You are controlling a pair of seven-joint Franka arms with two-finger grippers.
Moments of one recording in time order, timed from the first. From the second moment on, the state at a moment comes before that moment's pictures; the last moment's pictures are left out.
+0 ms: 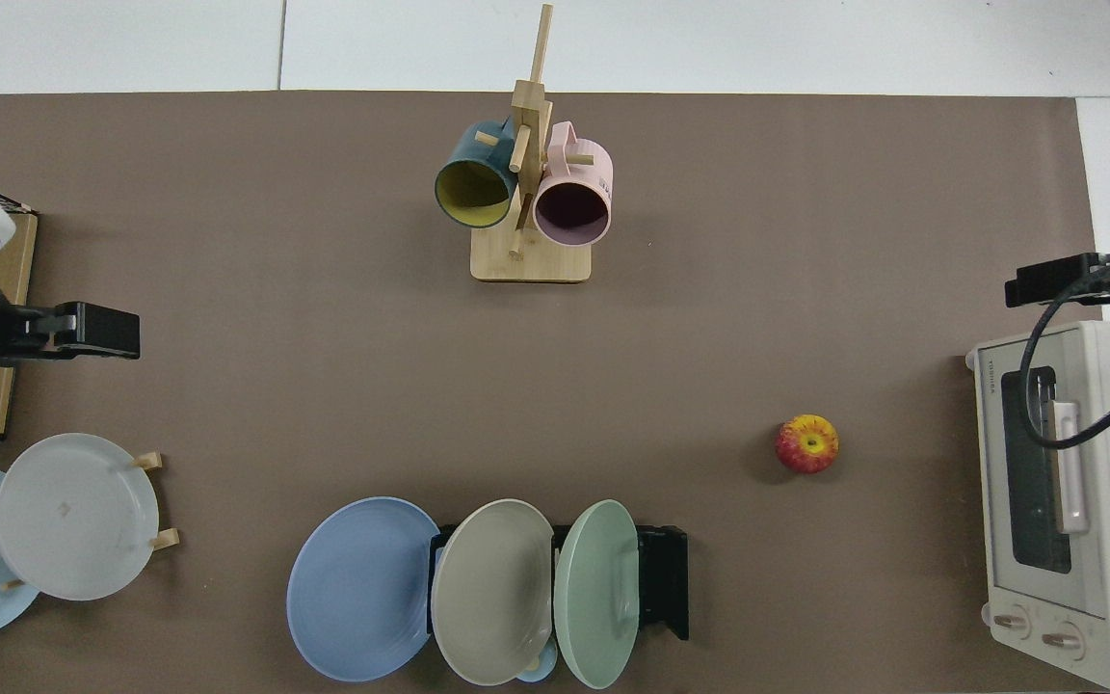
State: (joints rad) left arm 0.02 -0.07 -0.11 -1.63 0.02 1.59 -0.11; right arm 0.01 0.00 -0.05 -1.59 0.03 1.67 -0.05
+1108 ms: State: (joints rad) left arm 0.02 -0.12 -0.11 -1.69 0.02 1.58 -0.10; right arm 0.01 0.00 -0.05 -1.59 0.03 1.67 -0.05
